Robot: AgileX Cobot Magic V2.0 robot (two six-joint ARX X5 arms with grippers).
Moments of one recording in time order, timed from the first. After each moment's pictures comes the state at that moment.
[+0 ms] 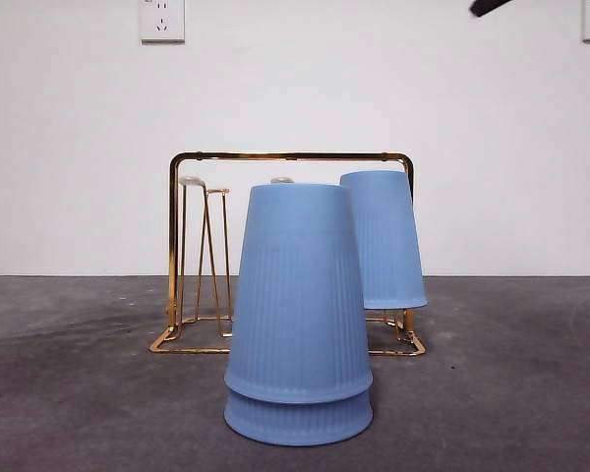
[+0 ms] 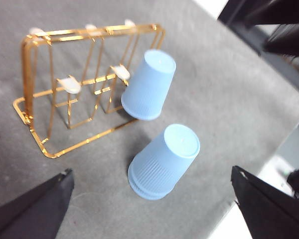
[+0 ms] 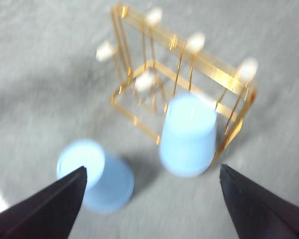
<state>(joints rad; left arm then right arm) -0.32 0.69 0.92 -0.78 0.53 -0.07 0.56 1.04 1.18 -0.82 -0.21 -0.01</state>
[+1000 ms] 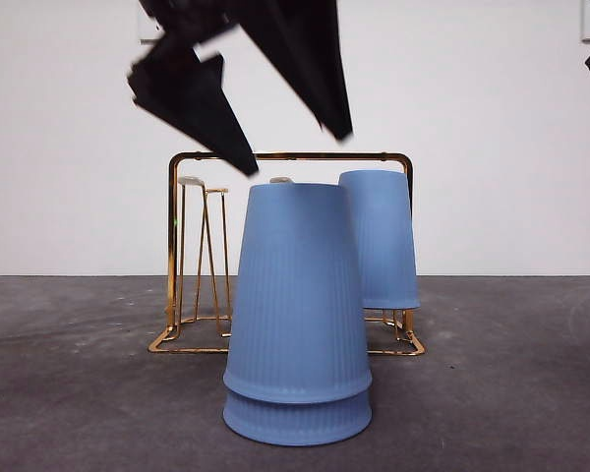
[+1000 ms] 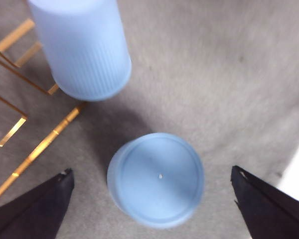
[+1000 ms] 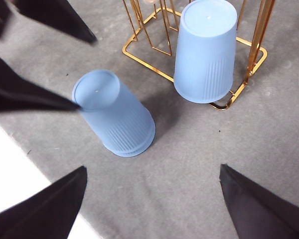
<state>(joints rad) -0.90 1.43 1.17 -0.65 0.06 -0.02 0.56 0.73 0.87 -0.85 -0.26 0.11</state>
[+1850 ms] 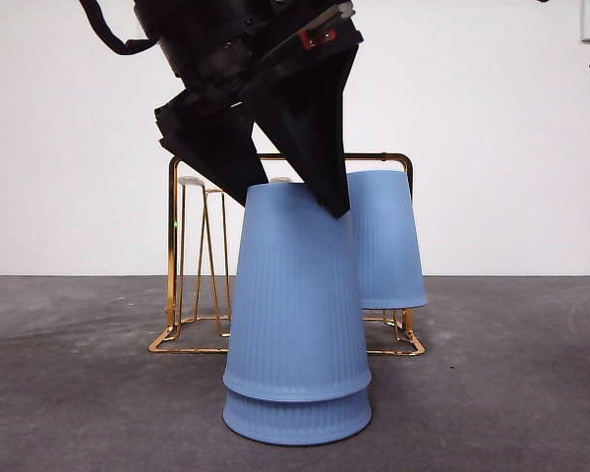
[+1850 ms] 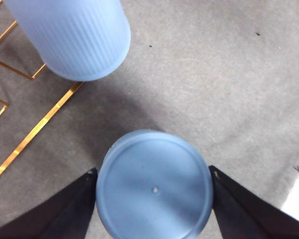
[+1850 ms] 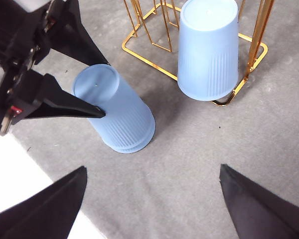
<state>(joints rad) -0.92 1.51 1.17 -0.64 0.04 -0.02 0.56 0.73 0.87 -0.86 -0.26 0.11</state>
